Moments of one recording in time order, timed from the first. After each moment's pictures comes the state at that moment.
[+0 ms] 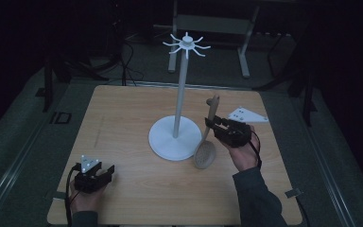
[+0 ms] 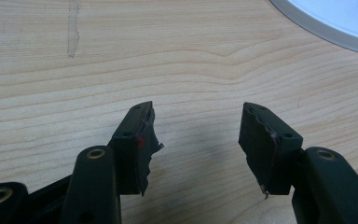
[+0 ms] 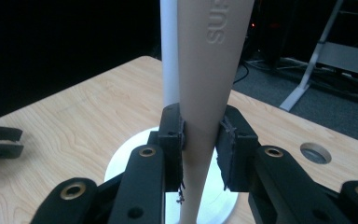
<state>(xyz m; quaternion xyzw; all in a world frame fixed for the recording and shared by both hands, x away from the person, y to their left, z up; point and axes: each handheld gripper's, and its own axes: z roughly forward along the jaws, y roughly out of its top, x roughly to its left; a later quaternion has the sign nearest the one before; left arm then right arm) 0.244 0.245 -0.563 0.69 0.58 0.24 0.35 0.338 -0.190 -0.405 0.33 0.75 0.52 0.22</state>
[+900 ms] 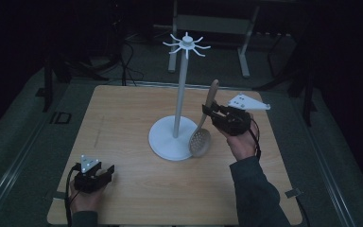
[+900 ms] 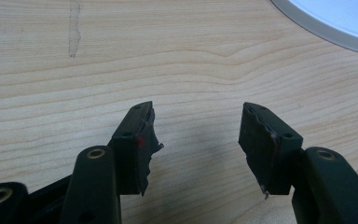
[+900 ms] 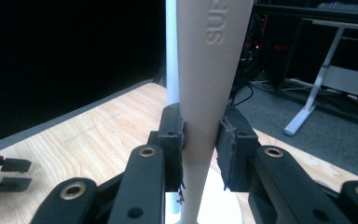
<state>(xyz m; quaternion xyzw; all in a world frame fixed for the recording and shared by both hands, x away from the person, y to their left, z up) 0.244 0.246 -0.563 0.69 0.58 0.24 0.35 0.351 -0.180 -0.372 0.31 0.74 0.55 0.23</state>
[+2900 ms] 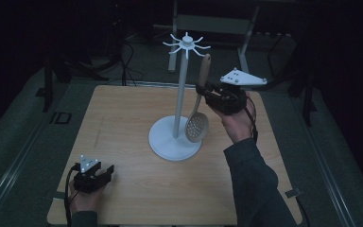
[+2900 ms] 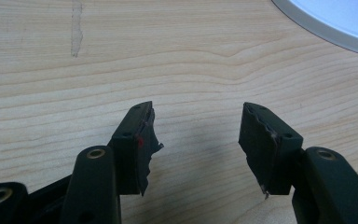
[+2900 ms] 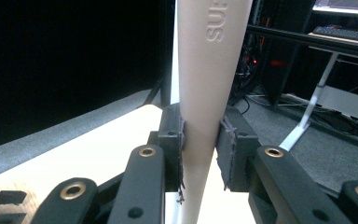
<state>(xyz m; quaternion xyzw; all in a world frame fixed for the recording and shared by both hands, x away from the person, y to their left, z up) 0.244 0.247 -0.563 0.69 0.58 0.24 0.35 0.370 -0.154 -0.317 0.30 0.74 0.55 0.24</state>
